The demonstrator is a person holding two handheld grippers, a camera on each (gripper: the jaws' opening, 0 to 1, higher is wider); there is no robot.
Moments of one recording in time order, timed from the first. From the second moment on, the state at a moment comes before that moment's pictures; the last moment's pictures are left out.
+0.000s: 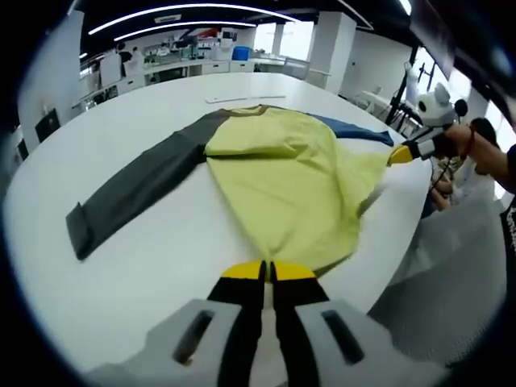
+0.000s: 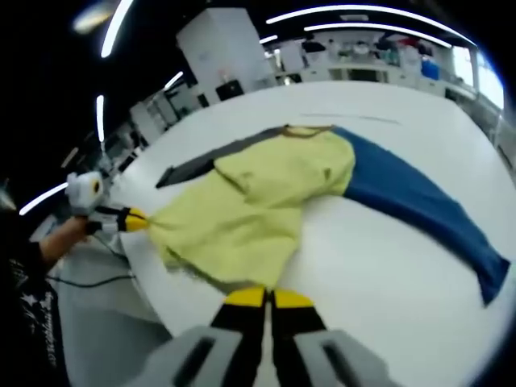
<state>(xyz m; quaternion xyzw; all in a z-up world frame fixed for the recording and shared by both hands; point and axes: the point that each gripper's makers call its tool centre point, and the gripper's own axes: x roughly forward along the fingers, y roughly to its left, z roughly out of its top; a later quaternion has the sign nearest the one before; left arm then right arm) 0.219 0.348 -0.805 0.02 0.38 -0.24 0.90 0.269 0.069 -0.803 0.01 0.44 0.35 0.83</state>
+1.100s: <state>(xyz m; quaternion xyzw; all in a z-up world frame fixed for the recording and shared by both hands) 0.182 0.357 -0.801 0.02 0.41 -0.22 0.89 0.224 0.030 -0.797 -0.01 0.45 0.30 0.84</state>
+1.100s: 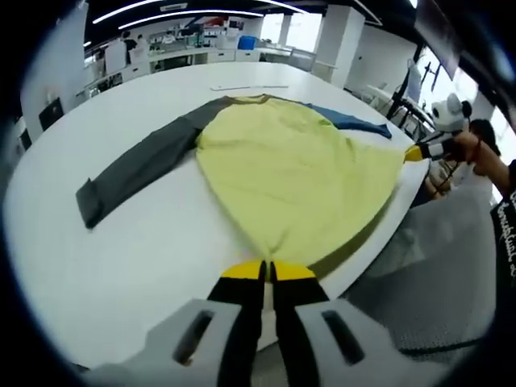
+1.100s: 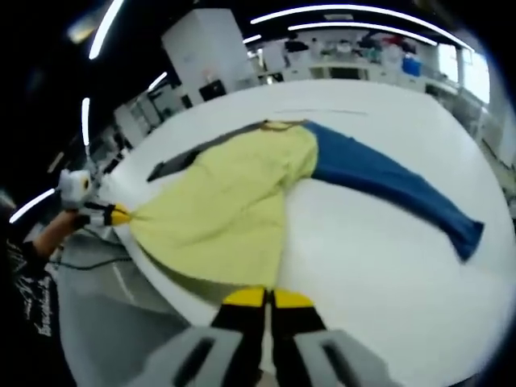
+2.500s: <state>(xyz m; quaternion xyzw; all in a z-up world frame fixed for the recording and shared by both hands) 0.165 0.380 -0.827 0.07 0.46 -0.19 0.86 0.187 0.023 -0.826 -0.02 0.48 0.31 0.82</state>
